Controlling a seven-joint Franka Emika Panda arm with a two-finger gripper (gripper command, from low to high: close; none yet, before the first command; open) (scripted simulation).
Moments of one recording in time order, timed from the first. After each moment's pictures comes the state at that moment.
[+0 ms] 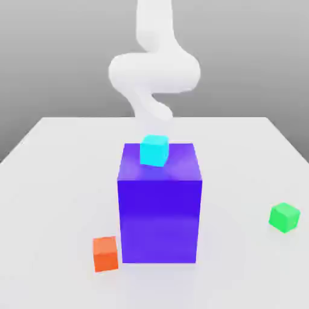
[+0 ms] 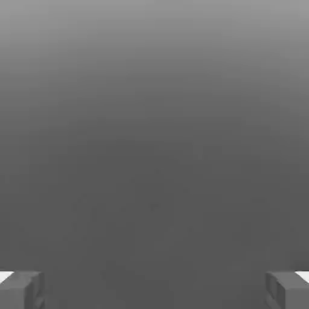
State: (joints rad) arm -0.02 -0.71 -0.01 -2.28 0.00 2.31 0.82
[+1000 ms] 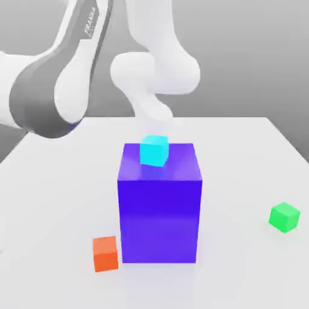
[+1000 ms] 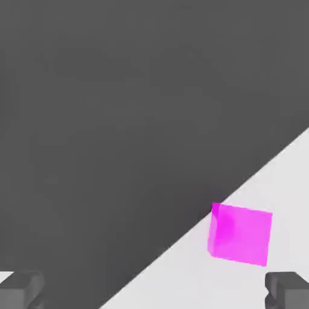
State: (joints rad) arm -0.30 0.39 -0.19 -2.02 0.13 2.49 0.99
